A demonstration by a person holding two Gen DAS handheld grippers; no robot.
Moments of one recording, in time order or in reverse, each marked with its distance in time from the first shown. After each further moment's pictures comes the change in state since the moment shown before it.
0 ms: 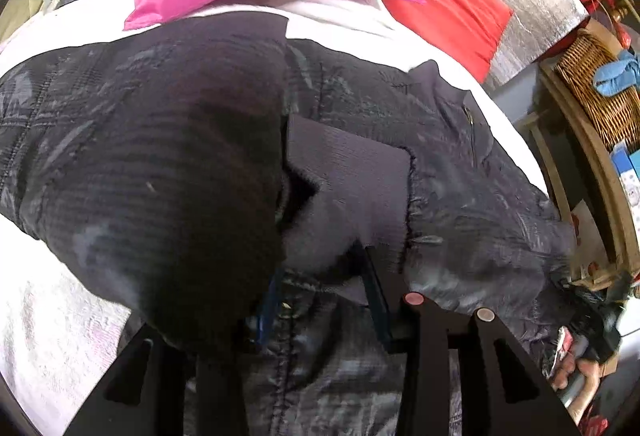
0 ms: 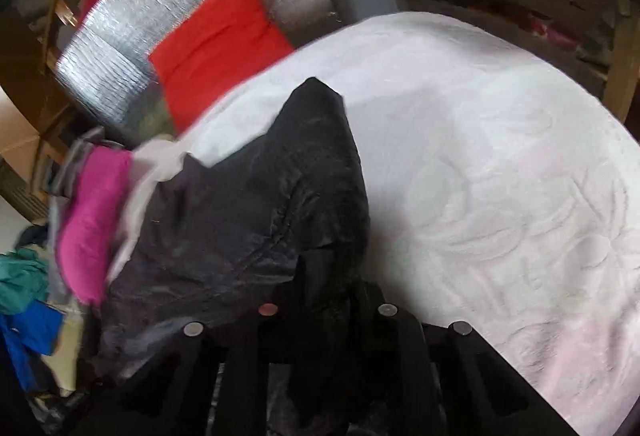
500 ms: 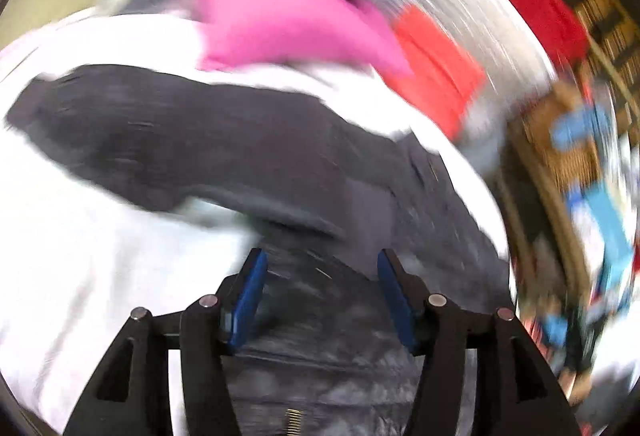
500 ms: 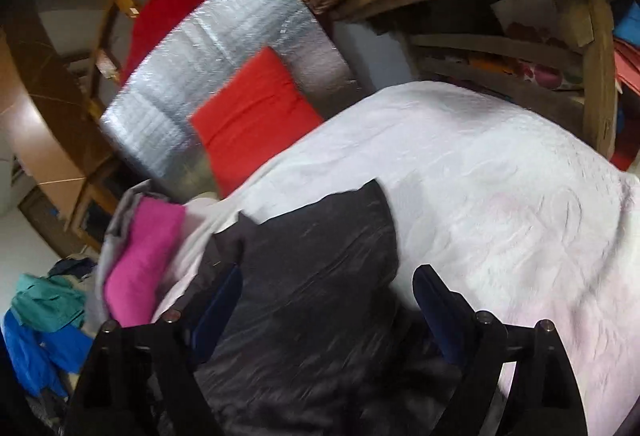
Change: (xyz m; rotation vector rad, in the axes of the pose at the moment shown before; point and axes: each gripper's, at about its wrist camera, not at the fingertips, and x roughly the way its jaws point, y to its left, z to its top) left arm -0.111 0.083 -0.024 -0.165 -0.209 -0.122; right arm -0.110 0.002 -0.020 0.027 -0.262 0.186
